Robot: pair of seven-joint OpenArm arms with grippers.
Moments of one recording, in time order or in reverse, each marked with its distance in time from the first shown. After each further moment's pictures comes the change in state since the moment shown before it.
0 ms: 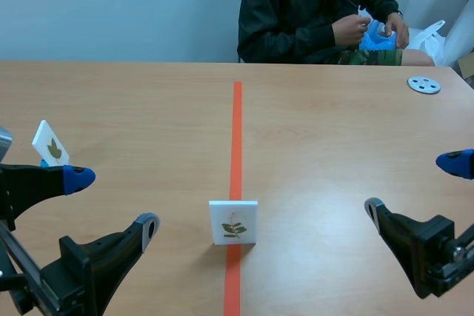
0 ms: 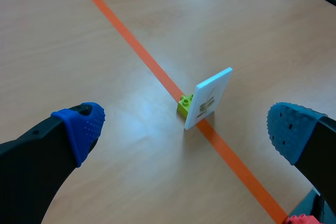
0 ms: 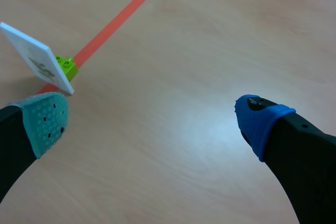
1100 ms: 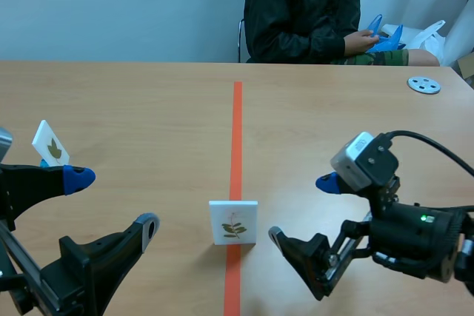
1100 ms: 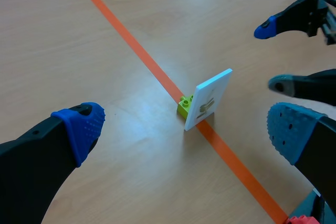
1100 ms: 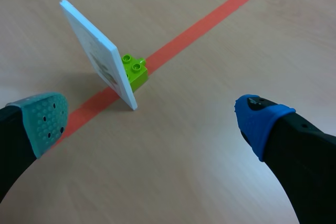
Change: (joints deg) left arm 0.0 0.0 0.0 0.0 0.0 0.0 0.1; right arm 28.5 -3.8 -25.8 -27.0 -8.9 11.8 4.7
